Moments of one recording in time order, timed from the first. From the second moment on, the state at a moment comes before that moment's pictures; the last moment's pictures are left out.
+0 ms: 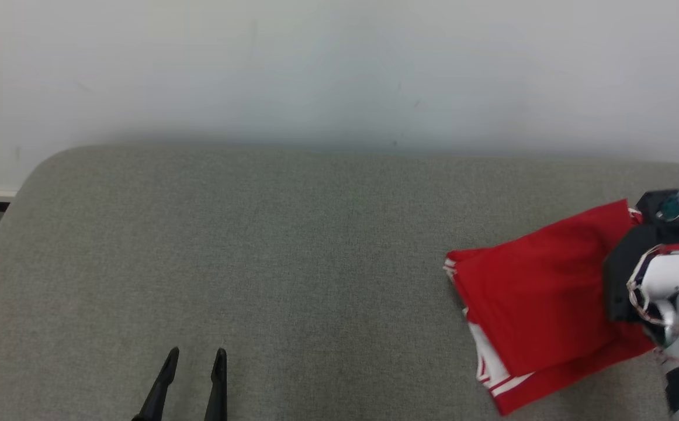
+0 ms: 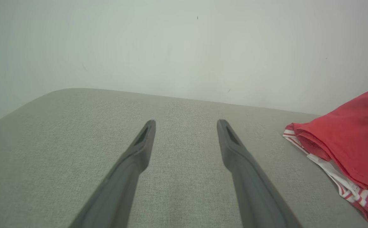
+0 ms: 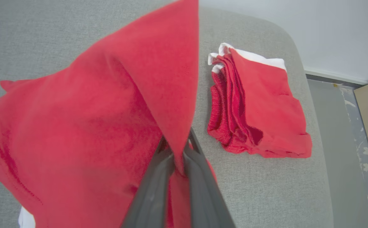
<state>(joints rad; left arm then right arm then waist) 0.11 0.08 -0.12 0.08 -0.24 -0.11 -0.26 -0.47 -0.24 -0.11 0.44 -0.02 0.13 0.79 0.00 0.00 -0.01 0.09</state>
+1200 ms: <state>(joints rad) -0.05 0.12 -0.22 0.00 -0.24 -0.12 -0.26 -0.72 -0.54 -0.35 0.35 -0.27 0.13 0.85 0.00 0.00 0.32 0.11</state>
